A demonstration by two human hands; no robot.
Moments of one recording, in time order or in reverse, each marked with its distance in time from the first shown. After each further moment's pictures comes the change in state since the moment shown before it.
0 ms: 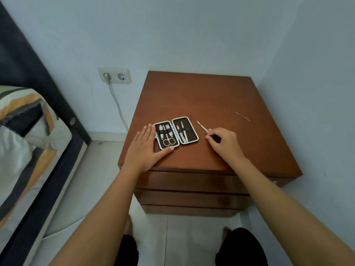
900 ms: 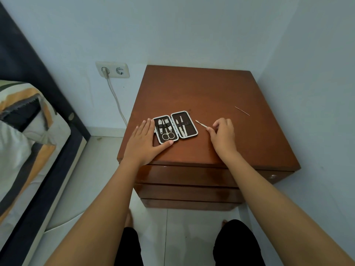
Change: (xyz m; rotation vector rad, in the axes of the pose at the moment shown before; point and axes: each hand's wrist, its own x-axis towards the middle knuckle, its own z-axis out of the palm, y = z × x) left_hand 0.001 -0.001 0.002 0.012 0.013 -0.015; right_hand 0.007 -0.013 0.017 -0.067 0.103 0.410
